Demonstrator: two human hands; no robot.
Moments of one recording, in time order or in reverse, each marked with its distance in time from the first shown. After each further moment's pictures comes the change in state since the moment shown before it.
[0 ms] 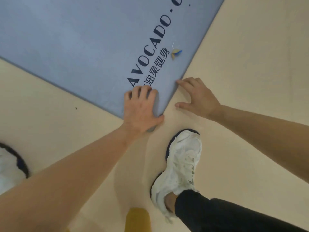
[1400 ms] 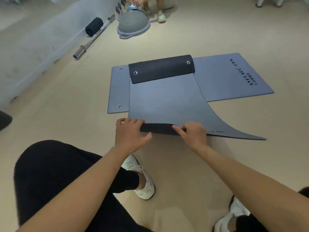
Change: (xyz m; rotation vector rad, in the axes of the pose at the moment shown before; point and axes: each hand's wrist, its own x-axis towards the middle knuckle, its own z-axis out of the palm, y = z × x) left_hand -0.354 -0.197 -0.355 0.075 0.476 -0.540; right_hand -0.105 -0.458 -0.076 -0.019 0.561 -0.332
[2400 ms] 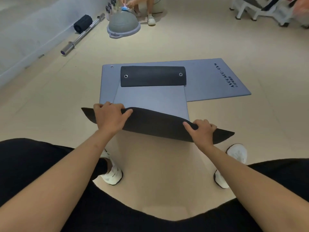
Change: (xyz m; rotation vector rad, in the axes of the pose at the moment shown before) left_hand 0.012 -0.036 -0.045 0.069 0.078 -0.190; right_hand -0.052 0.014 -0.039 0.129 0.150 0.303
